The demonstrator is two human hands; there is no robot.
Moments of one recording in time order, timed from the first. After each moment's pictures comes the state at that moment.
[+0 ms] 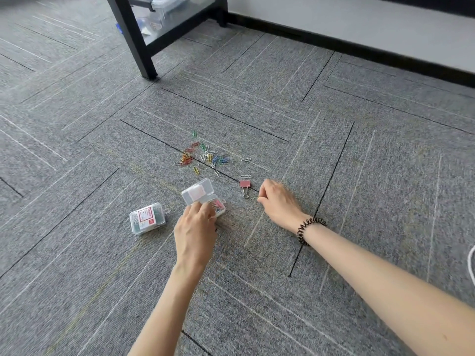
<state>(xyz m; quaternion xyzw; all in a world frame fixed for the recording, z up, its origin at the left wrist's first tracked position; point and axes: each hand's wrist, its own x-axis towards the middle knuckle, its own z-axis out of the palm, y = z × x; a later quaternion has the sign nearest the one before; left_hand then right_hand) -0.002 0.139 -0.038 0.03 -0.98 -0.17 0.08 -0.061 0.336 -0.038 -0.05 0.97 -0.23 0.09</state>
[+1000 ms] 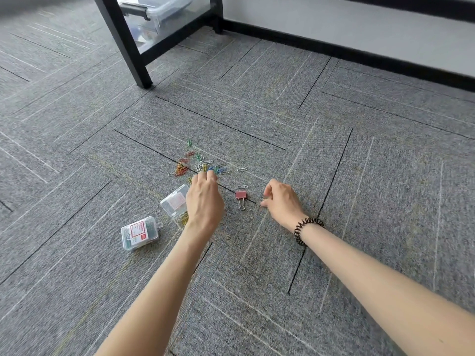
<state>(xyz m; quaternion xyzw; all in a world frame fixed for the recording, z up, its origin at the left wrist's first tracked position) -0.095 0.172 -0.028 0.03 -0.98 -0.19 0.09 -0.087 0.347 -0.041 0.04 0.96 -0.28 0.06</state>
